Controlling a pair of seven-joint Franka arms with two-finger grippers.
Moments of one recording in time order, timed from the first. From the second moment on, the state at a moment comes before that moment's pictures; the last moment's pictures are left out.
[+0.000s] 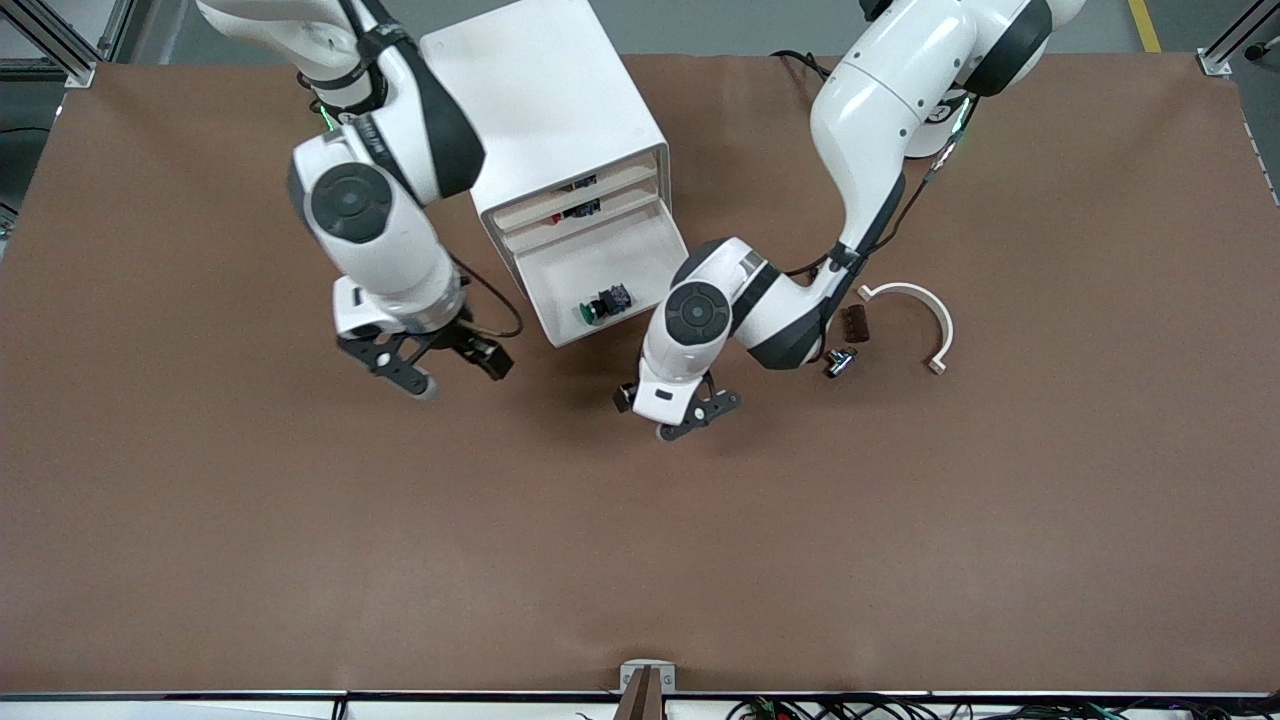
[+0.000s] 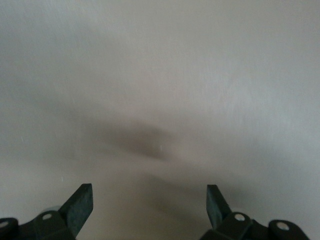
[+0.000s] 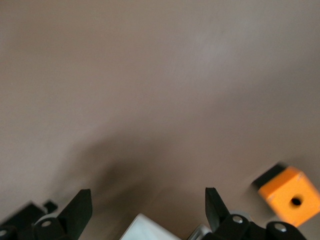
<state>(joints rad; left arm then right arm) -0.58 0.84 -0.21 -1.35 0.01 2.21 -1.19 0.37 0.27 0.08 -1.75 -0.03 2.05 0.98</state>
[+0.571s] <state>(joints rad) -0.59 0.82 -0.34 -1.42 0.01 2.21 -1.25 0.10 0.16 0.08 -1.75 -0.03 1.97 0.42</state>
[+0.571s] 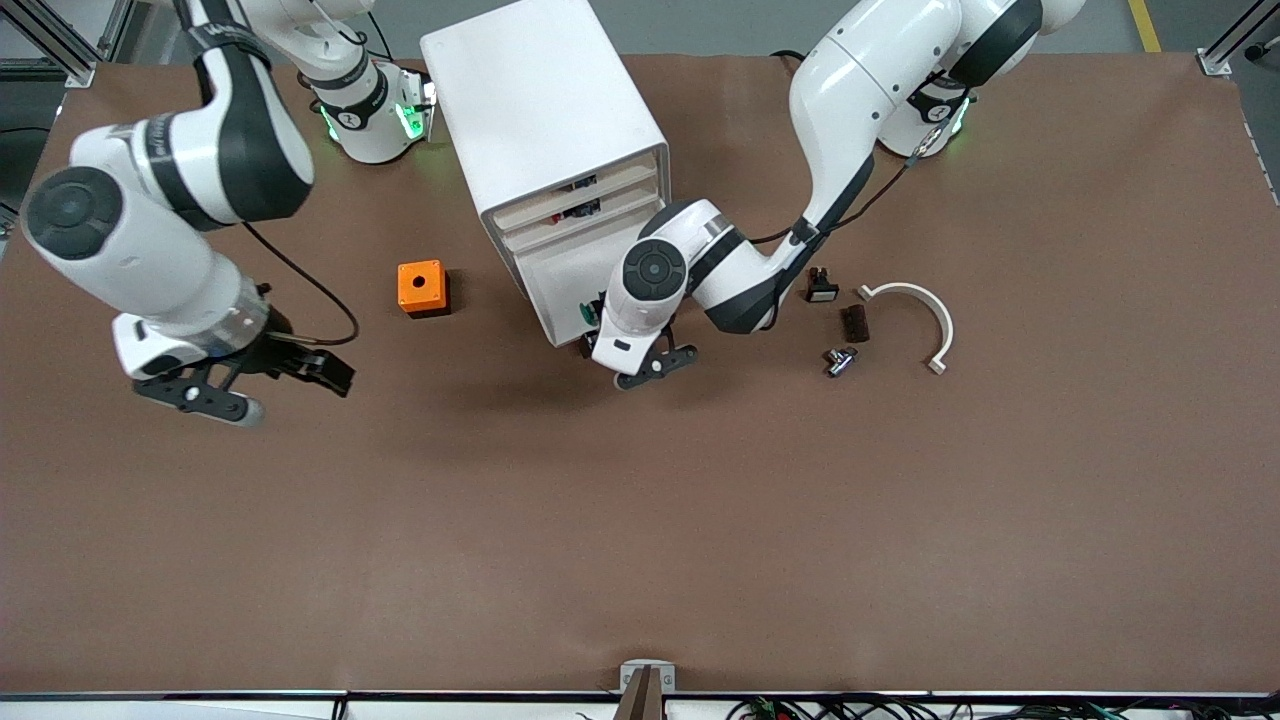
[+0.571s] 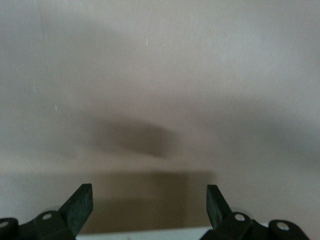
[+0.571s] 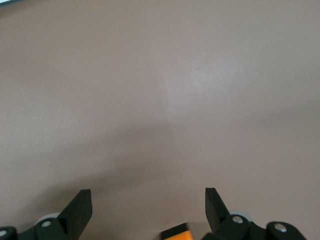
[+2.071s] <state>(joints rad) -0.61 0.83 -0.43 -1.50 -0.29 2.21 -1.41 0.00 -0.01 0.08 -1.63 -0.03 1.69 0.14</state>
